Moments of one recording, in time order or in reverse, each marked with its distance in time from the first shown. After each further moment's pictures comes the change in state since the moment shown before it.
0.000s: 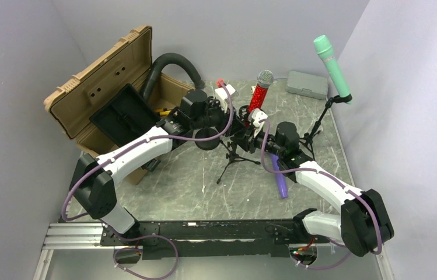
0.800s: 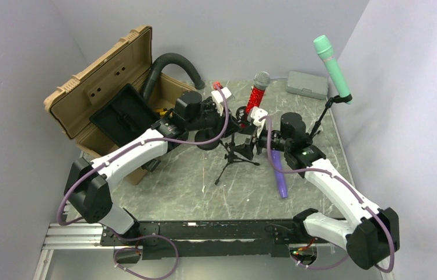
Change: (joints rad) left arm 0.010 -0.050 -0.050 0.019 0.062 0.035; right arm -0.016 -0.096 0.171 -0.449 -0.111 -0.158
